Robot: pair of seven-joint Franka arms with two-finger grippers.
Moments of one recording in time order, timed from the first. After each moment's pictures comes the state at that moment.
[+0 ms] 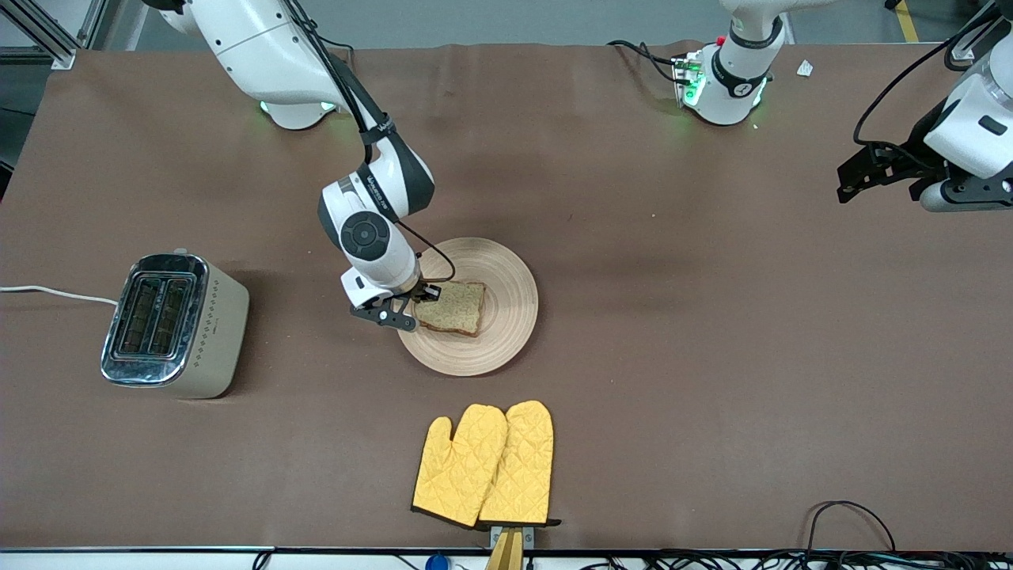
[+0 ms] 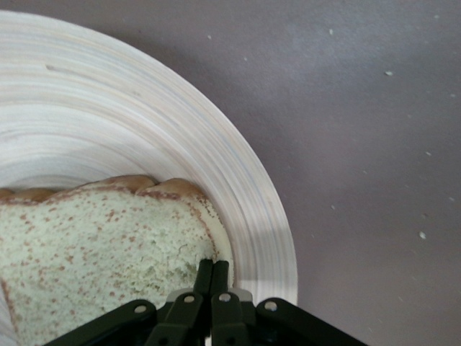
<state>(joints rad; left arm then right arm) 0.13 -0.08 -0.22 -1.66 0.00 1.57 -0.10 0.55 0.54 -0.01 -1.84 0.07 2.29 0.78</state>
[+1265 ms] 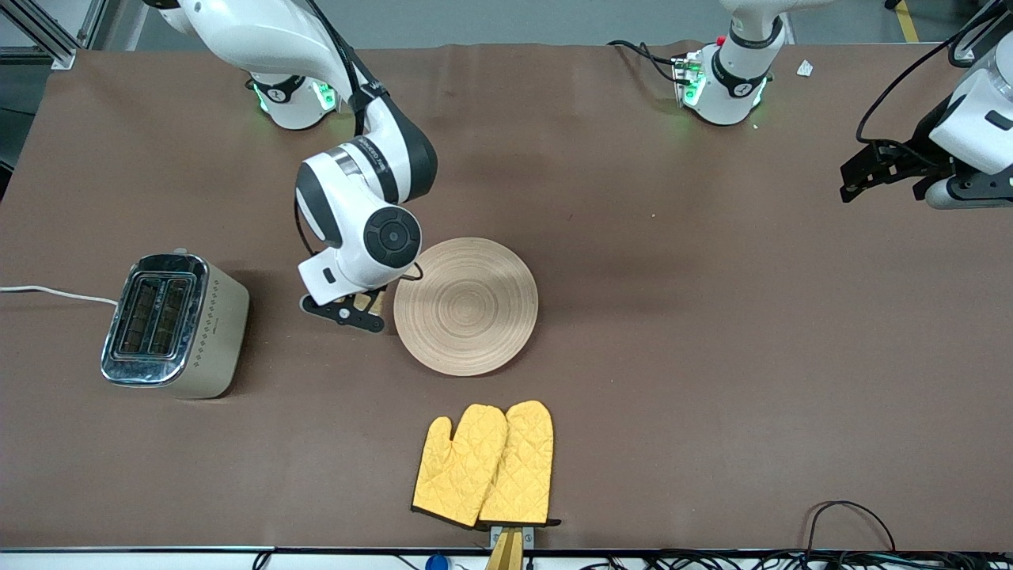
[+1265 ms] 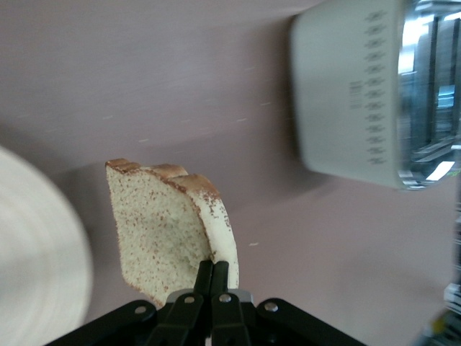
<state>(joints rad) 0.13 -0.08 -0.22 -1.64 0.00 1.57 -0.10 0.56 0.54 -0.01 -1.40 -0.35 1.47 0.83</state>
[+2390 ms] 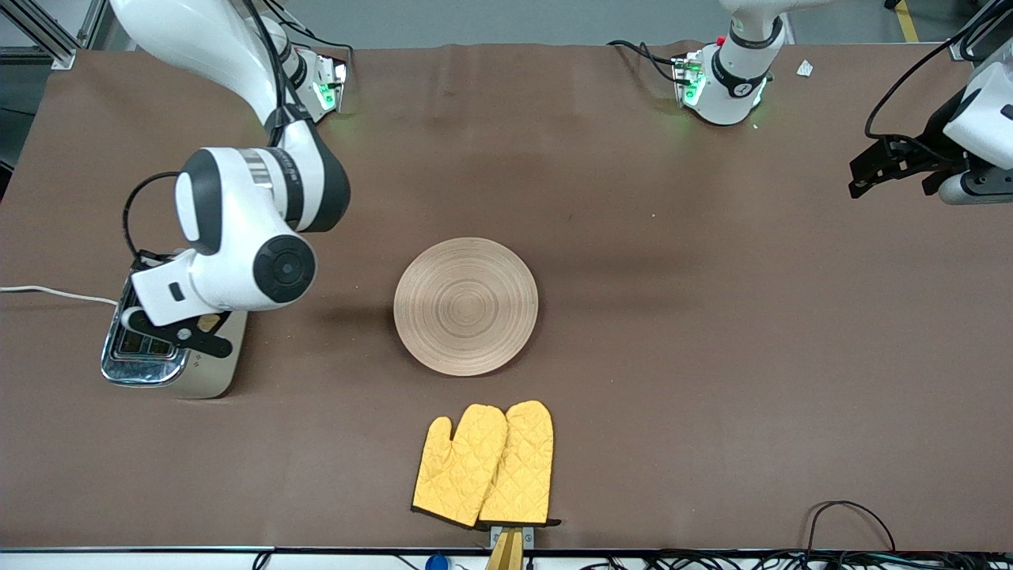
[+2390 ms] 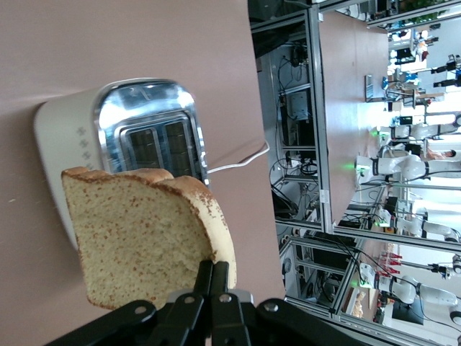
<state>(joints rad) 0.14 -0.08 -0.22 -1.63 0.00 1.55 -0.09 0.40 0.52 -0.04 -1.28 -0.77 1.24 0.59</state>
